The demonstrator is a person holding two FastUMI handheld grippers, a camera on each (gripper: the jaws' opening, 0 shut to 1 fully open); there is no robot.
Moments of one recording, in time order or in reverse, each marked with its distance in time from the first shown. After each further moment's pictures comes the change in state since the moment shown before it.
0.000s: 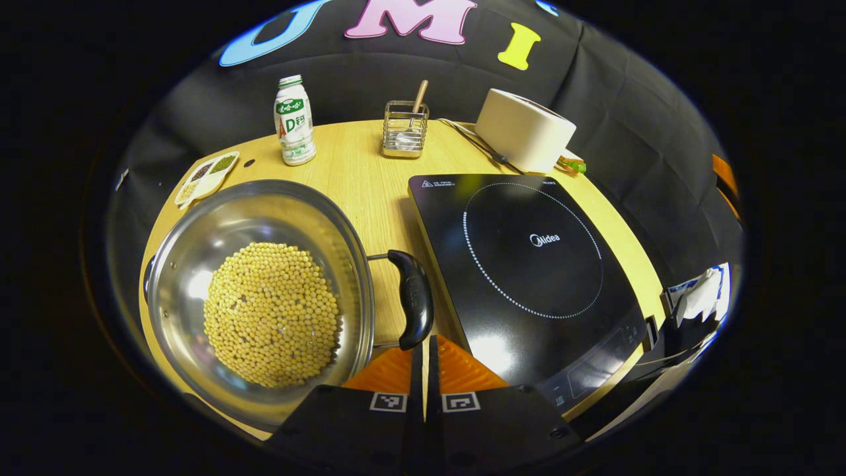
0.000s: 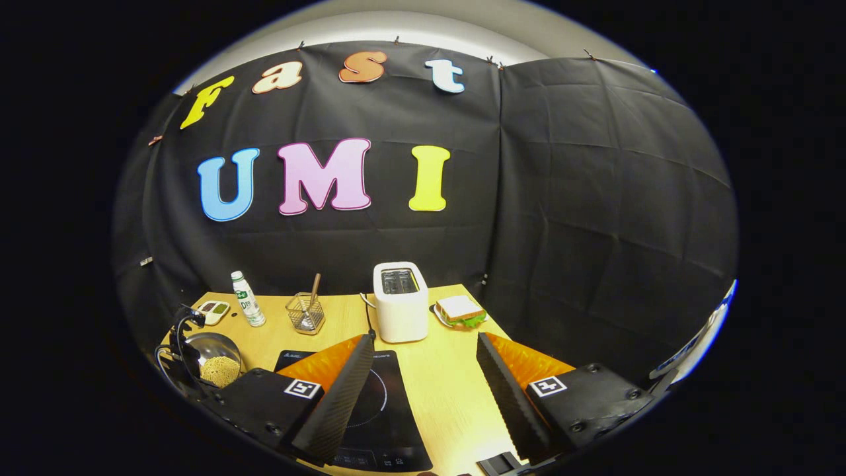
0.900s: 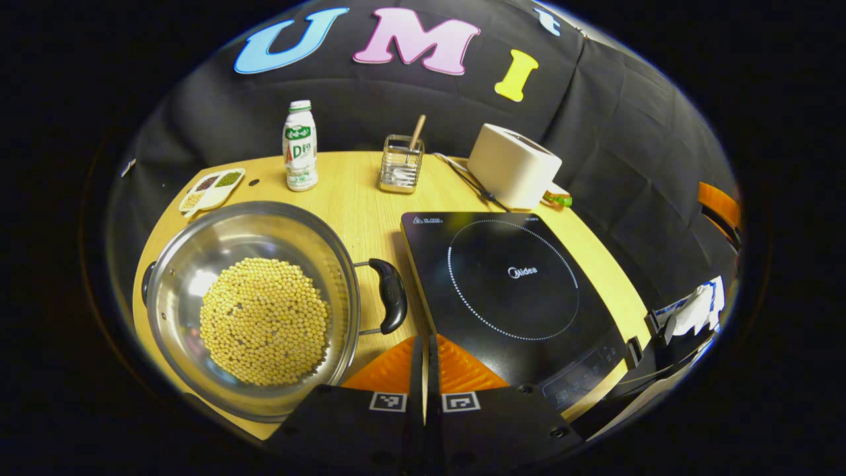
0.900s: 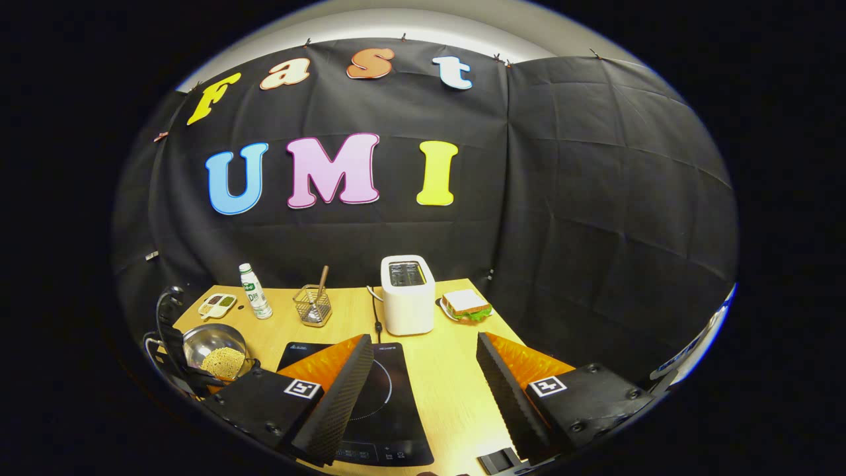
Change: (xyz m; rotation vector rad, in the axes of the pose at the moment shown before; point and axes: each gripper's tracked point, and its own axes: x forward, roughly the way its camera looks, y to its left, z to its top) left arm -0.034 -0.014 0.022 -0.056 -0.221 -0.048; right arm -0.010 0.017 -0.011 -0.017 0.028 0.051
